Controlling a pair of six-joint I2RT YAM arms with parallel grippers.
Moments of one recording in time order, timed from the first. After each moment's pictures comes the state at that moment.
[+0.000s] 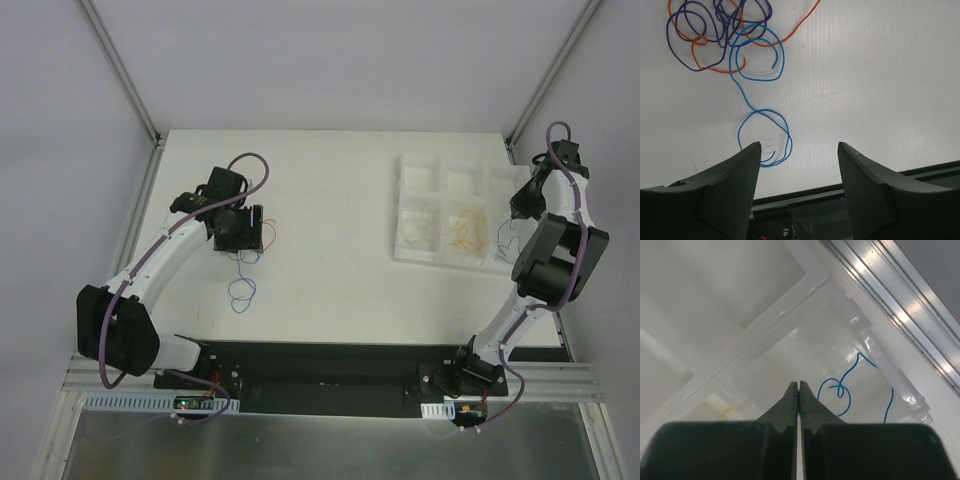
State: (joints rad) left arm -0.31 1.36 1.13 -0.87 0.12 -0.30; right arm -0.40 1.87 1.58 -0.81 0.05 0.41
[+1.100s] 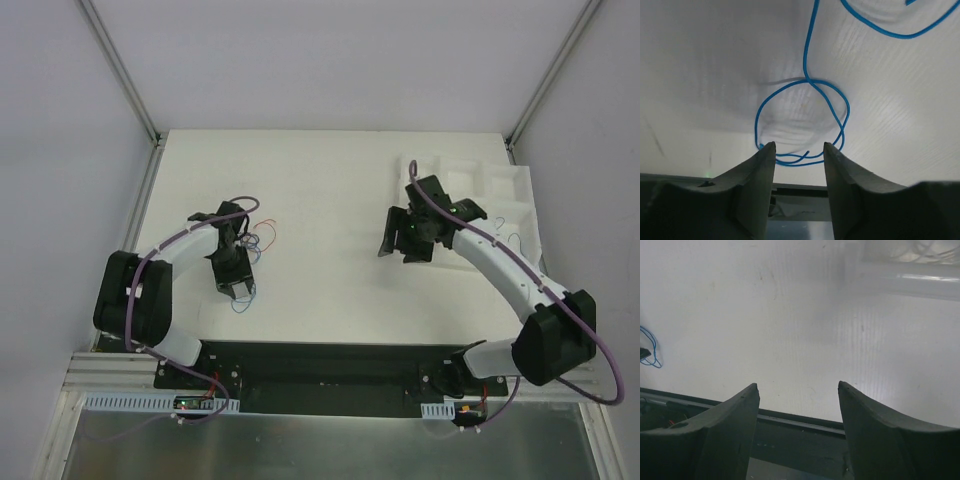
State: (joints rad) left arm -0.25 1.48 0.89 -0.91 0.05 -0.57; right arm 0.42 1.33 1.13 -0.89 -0.09 0.59
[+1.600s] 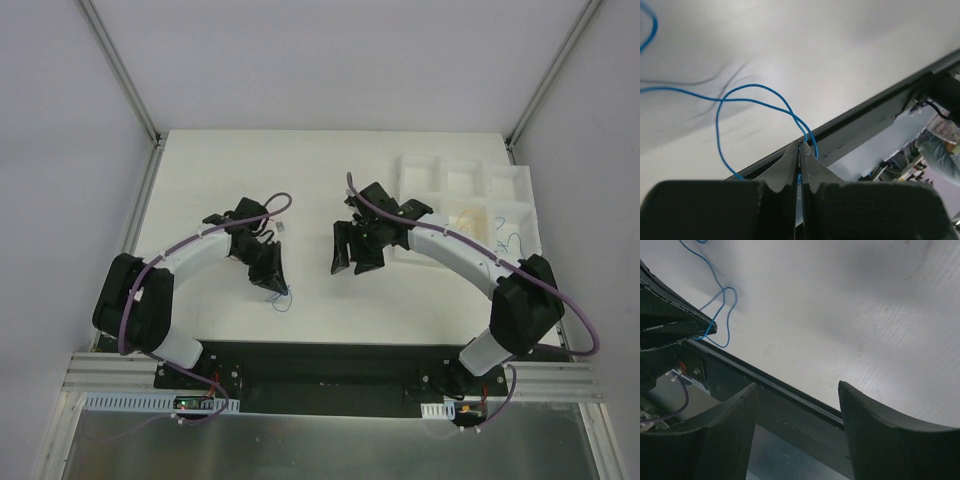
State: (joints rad) left arm -0.37 1.51 0.87 -0.74 0.56 -0.50; right arm 0.70 1.56 1.24 -0.80 -0.25 0.57
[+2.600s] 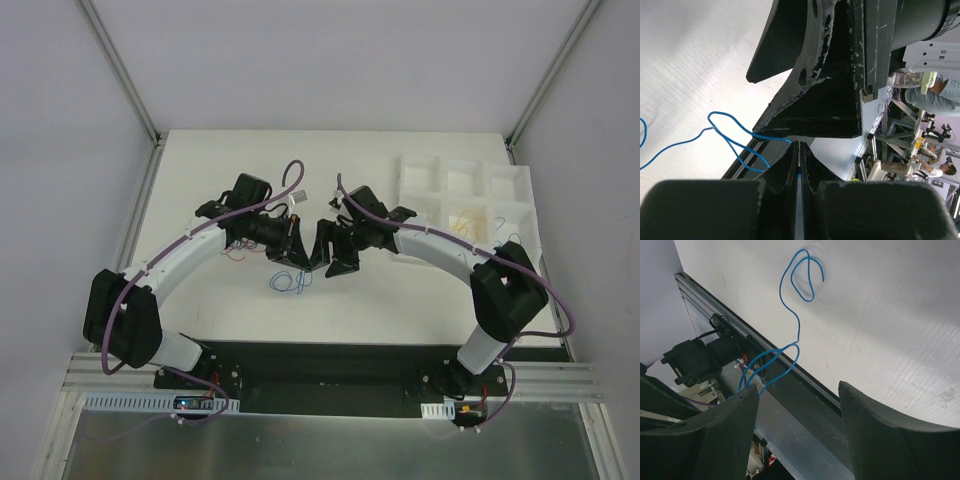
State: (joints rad) left arm -0.46 1.41 1.06 -0.63 0.89 -0.43; right arm 0.73 1.68 1.18 -0.48 -0.54 0.74
